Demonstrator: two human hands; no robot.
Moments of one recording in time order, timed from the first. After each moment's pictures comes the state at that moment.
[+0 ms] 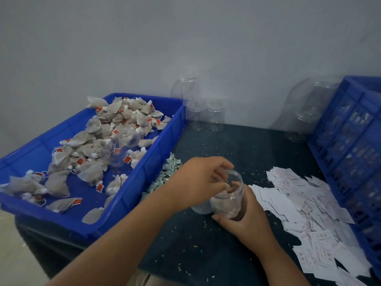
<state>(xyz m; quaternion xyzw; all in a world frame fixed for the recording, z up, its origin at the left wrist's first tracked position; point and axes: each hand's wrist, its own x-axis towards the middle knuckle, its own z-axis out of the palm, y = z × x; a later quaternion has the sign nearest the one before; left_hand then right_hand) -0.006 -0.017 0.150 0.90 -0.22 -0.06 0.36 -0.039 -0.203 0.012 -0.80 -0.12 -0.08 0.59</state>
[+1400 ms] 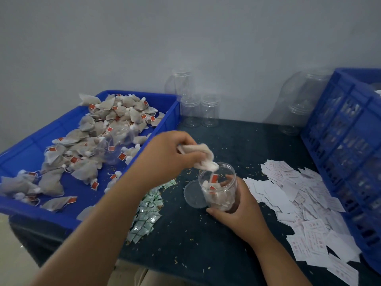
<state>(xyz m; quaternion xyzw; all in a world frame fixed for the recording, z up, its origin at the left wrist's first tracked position) -0.005 0.021 0.183 0.92 -0.13 0.05 0.38 -0.037 -0.203 0.006 -0.79 -0.11 -0.08 0.59</state>
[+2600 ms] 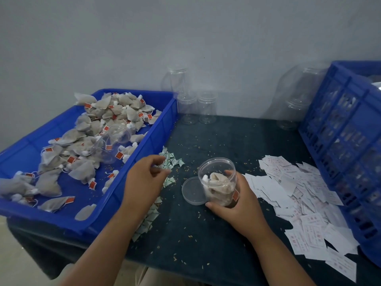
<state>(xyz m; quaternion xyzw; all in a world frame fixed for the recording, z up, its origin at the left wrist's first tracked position) -0.003 0.058 0.076 0.89 0.03 0.15 0.43 -0.040 -0.200 0.012 -0.78 -0.10 -0.11 0.61</state>
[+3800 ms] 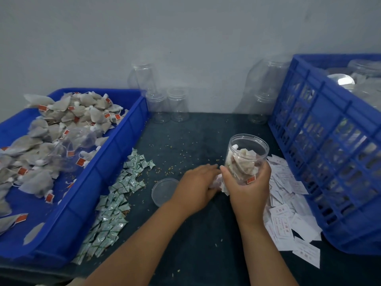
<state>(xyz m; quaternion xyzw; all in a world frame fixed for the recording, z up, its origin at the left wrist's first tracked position) 0.036 -0.109 0.023 0.92 -0.33 0.06 0.19 -0.020 -0.249 0.020 -0.70 0.16 -0.37 0.59</state>
